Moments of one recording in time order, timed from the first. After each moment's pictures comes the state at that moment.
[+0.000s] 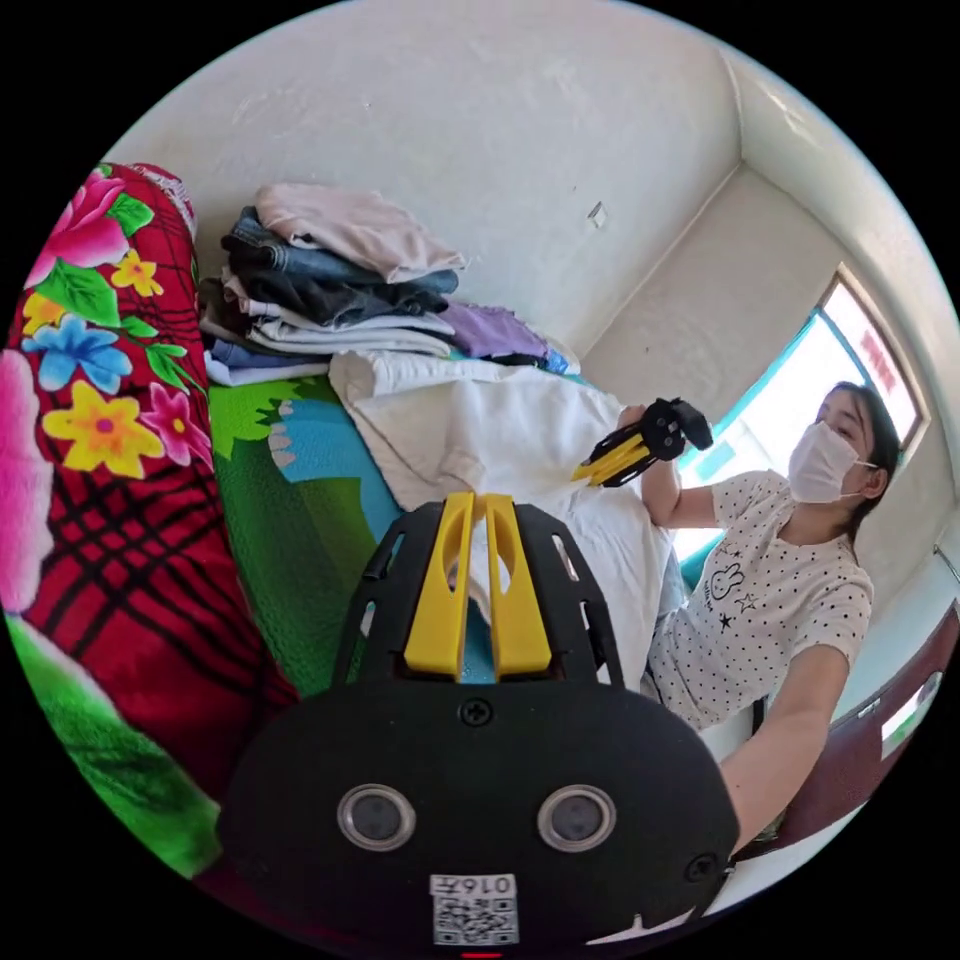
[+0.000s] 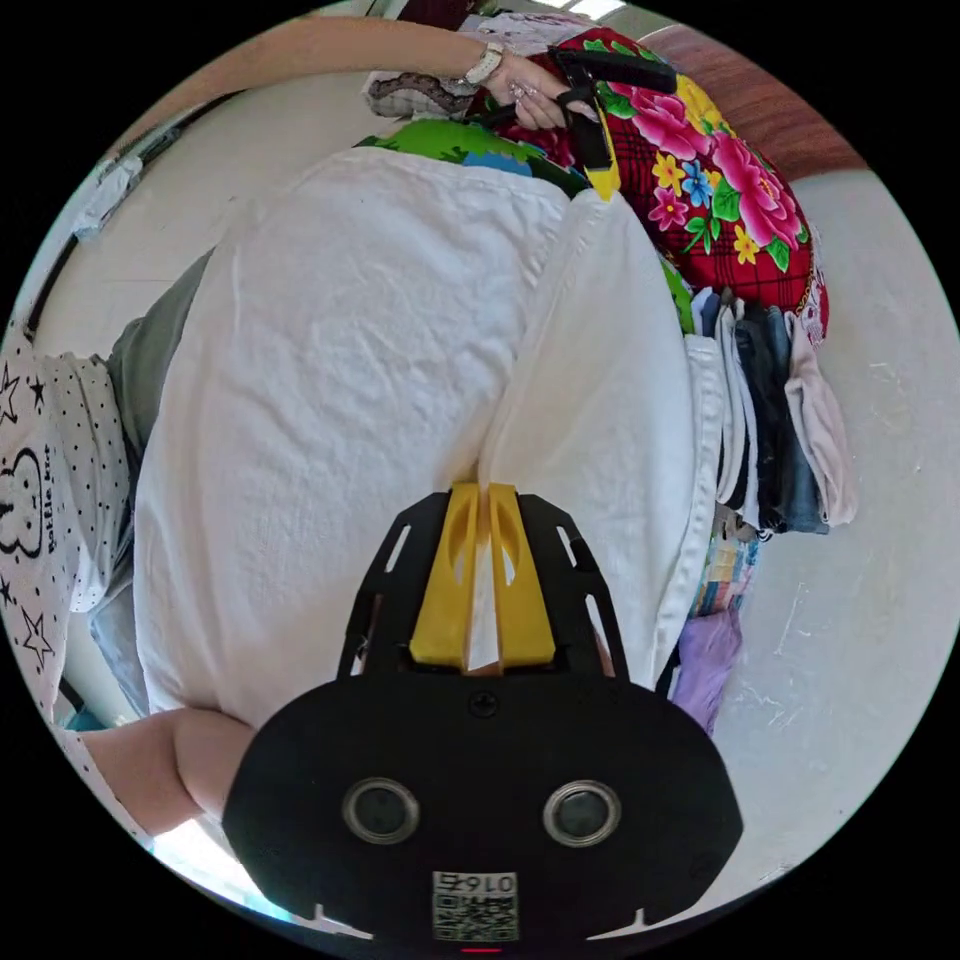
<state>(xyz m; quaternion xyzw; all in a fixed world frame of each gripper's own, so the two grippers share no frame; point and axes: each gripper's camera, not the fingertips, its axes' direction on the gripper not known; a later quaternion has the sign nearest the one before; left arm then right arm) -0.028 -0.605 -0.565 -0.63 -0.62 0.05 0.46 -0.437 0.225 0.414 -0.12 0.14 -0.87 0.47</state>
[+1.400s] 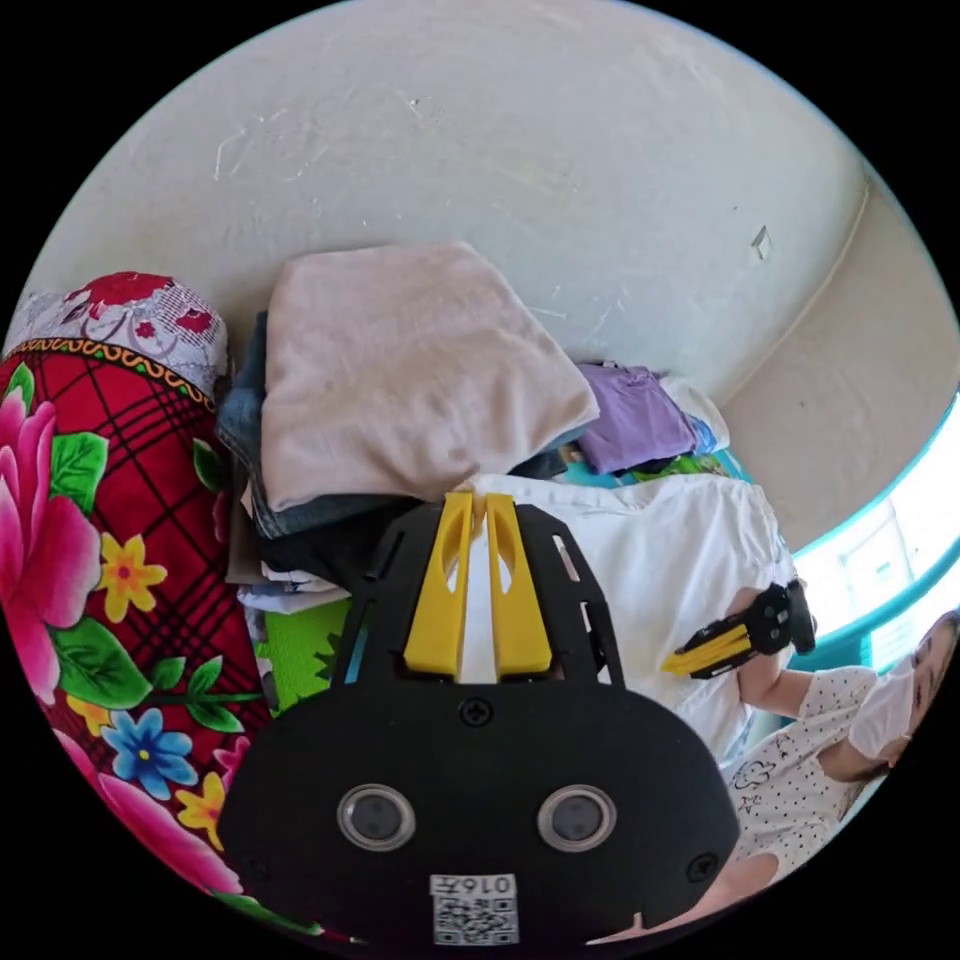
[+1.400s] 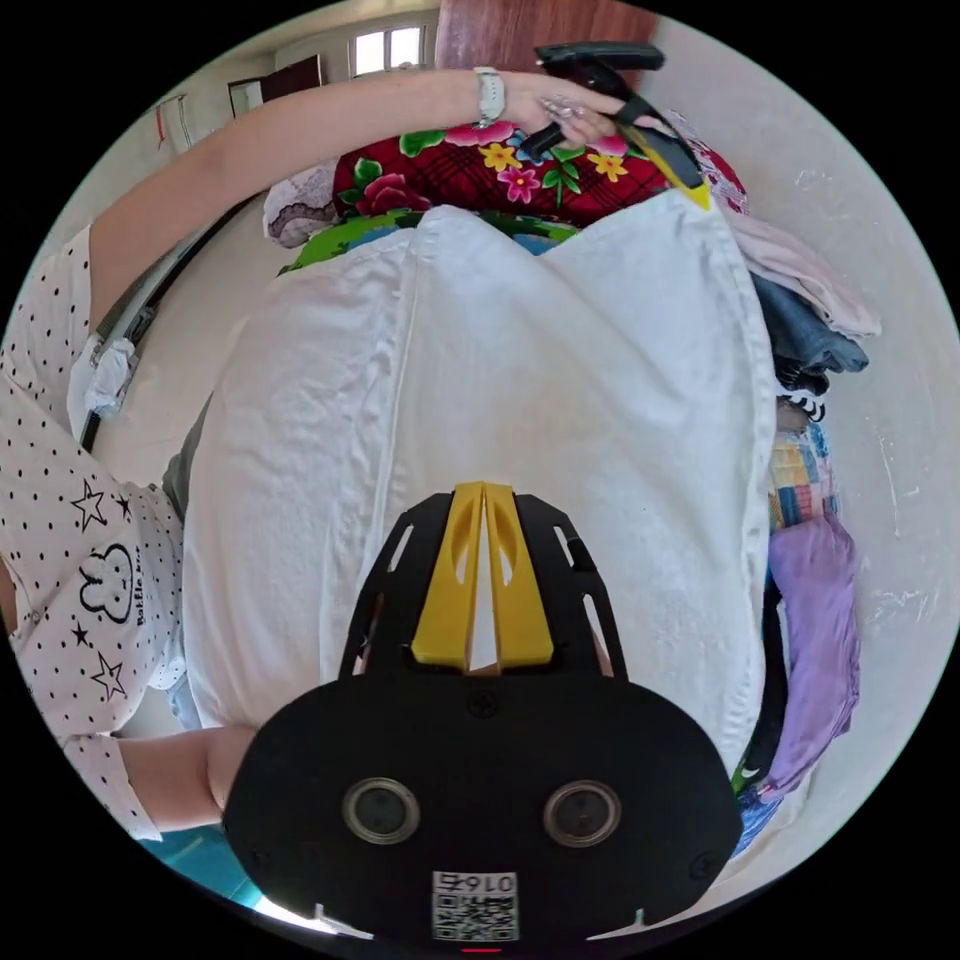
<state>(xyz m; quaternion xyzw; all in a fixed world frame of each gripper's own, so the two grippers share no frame) -0.254 -0.740 -0.457 -0.56 -0.76 0.15 0.31 -0.387 0.065 0.463 -0.17 0.04 -0.78 0.60</state>
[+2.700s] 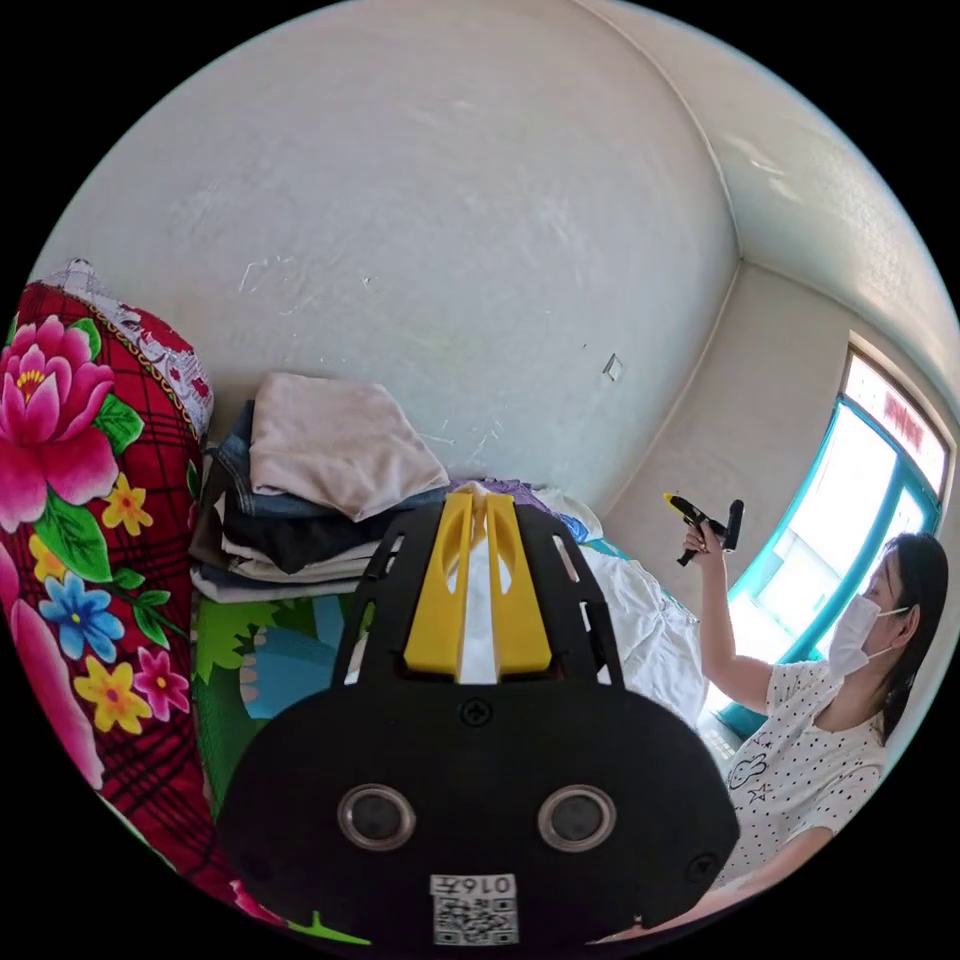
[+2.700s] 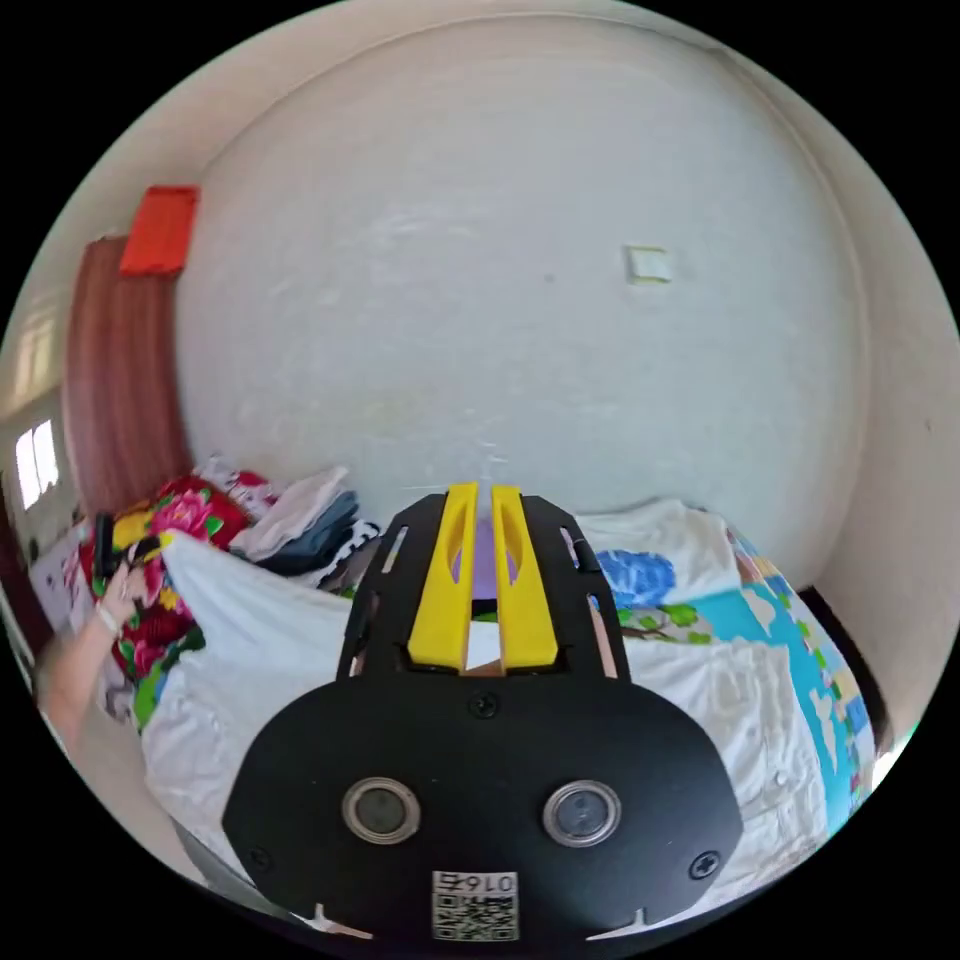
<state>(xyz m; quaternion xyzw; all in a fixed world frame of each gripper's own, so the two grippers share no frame) 0.041 -0.762 -0.468 -0.49 -0.63 0.22 0.56 0.201 -0.124 0.090 0.39 0.03 -0.21 0.90</state>
